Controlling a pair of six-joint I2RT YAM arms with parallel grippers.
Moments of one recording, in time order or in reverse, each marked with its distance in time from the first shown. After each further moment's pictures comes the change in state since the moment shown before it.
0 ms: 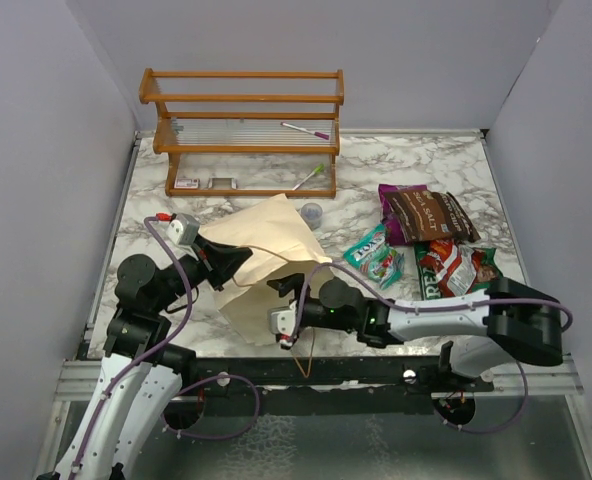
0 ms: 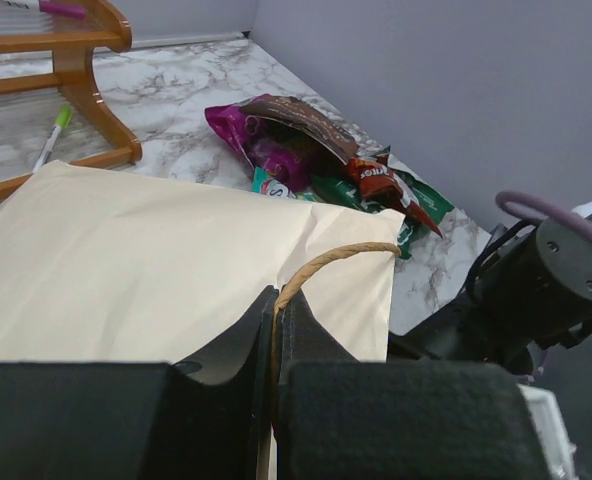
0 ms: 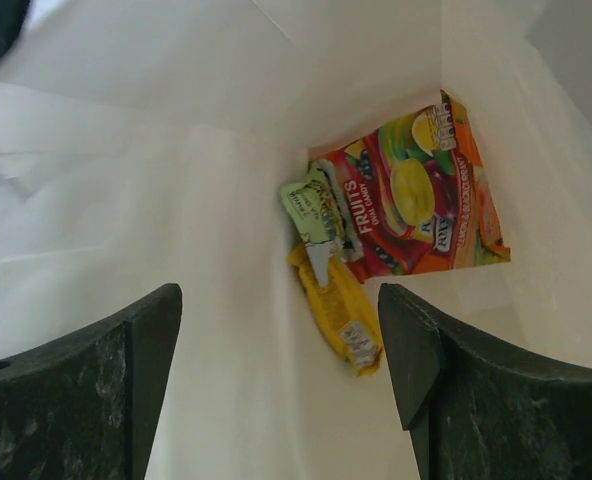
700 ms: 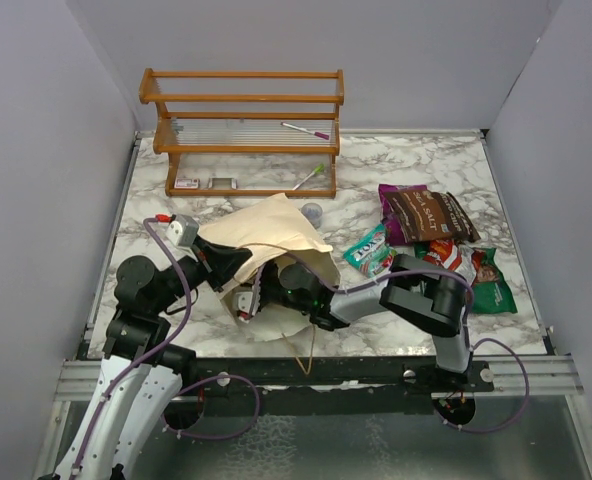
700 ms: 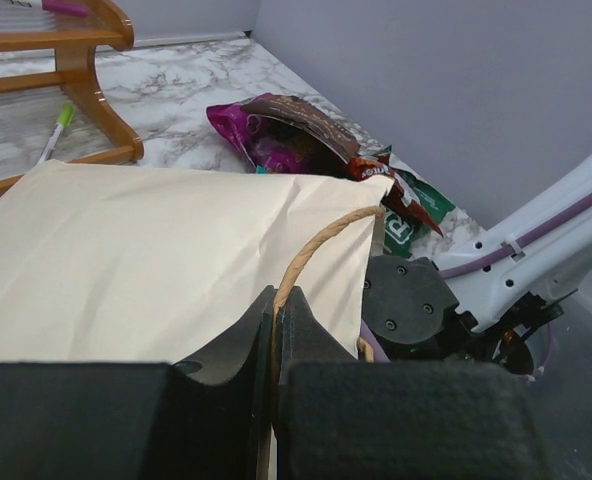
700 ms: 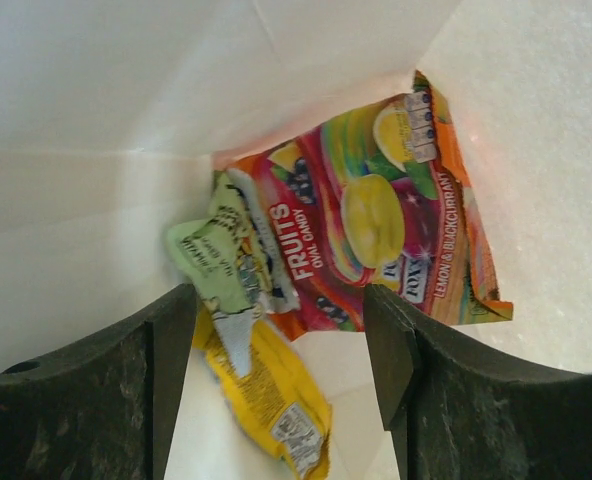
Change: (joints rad) left arm 0.000 -0.012 0.000 -0.012 0.008 -0.006; right arm -0.092 0.554 0.265 0.349 0.082 -0.188
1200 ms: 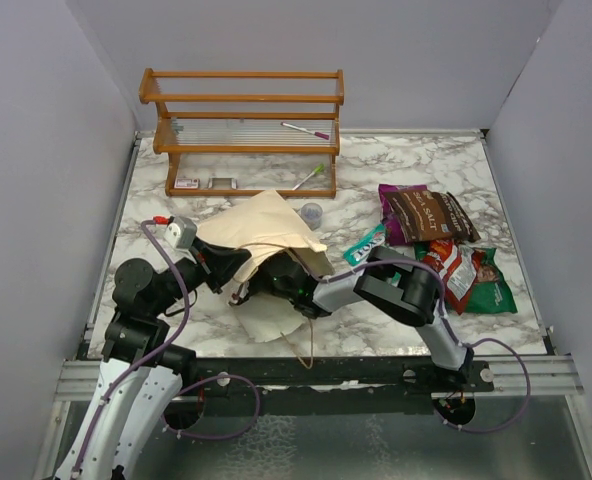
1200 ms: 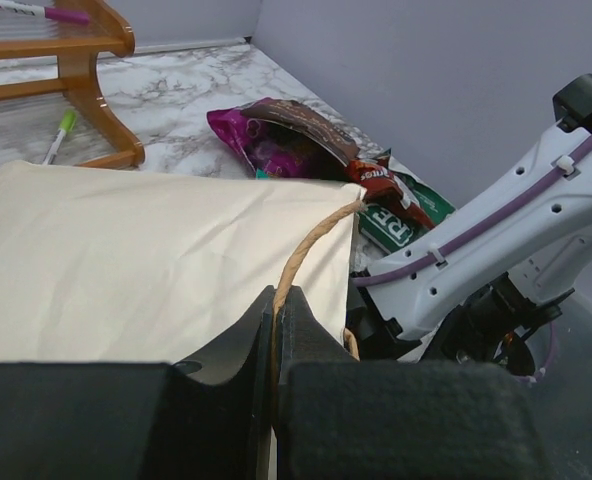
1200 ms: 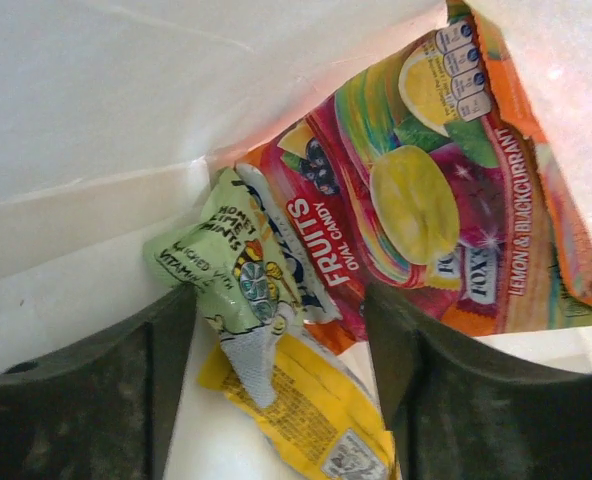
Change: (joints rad) left arm 0.000 -0.018 0.000 -0.007 -0.004 0.002; right arm -0.059 0.171 0.170 0.005 -0.073 0.130
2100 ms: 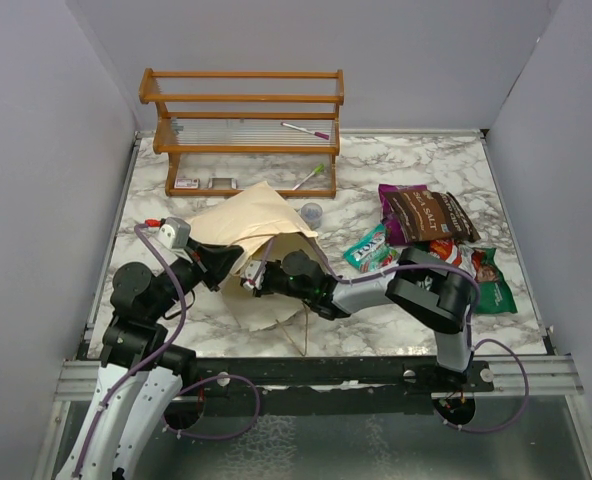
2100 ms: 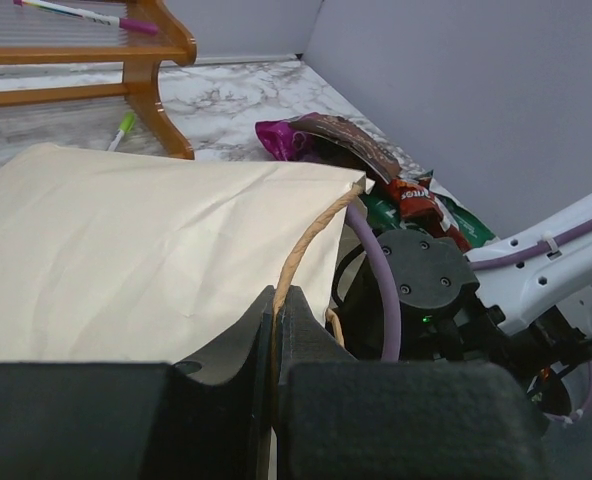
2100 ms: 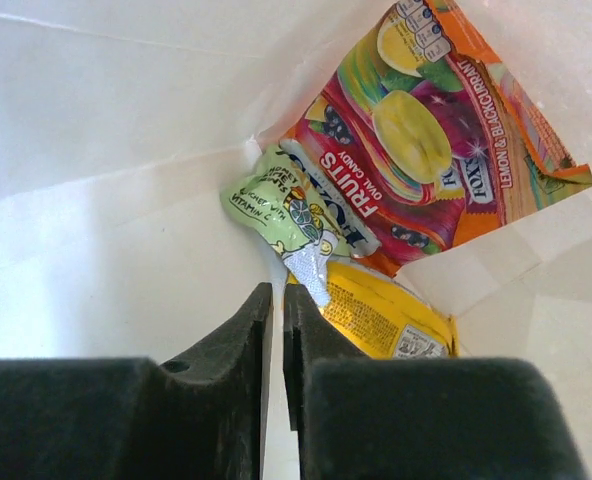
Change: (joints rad) left arm 0.000 -0.033 0.002 -0.049 -0.127 0.020; right arm -0.009 -0.184 -0.119 -0.065 -0.024 0.298
